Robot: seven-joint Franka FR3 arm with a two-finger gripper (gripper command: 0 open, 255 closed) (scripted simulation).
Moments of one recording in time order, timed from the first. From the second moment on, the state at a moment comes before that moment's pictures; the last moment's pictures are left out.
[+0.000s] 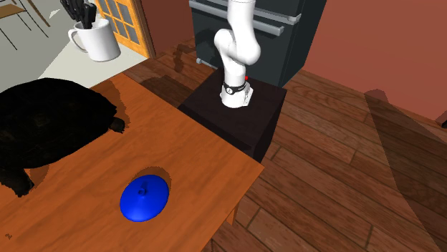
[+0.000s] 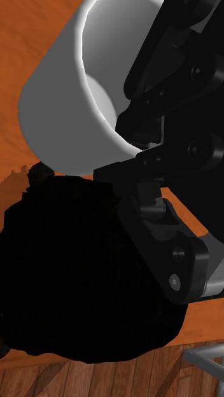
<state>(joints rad) -0.31 -0.09 -0.36 -1.61 0.11 1.66 -0.71</state>
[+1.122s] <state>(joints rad) -0.41 0.06 -0.48 -1.55 0.20 1.71 -0.94</state>
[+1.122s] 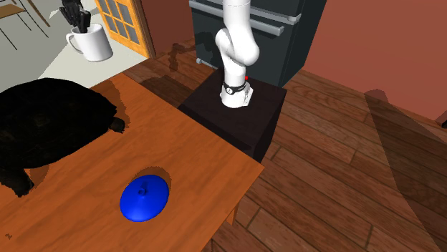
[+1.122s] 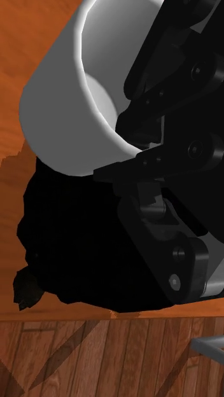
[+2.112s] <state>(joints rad) -0.40 0.05 -0.47 -1.77 0.20 1.91 -0.97</state>
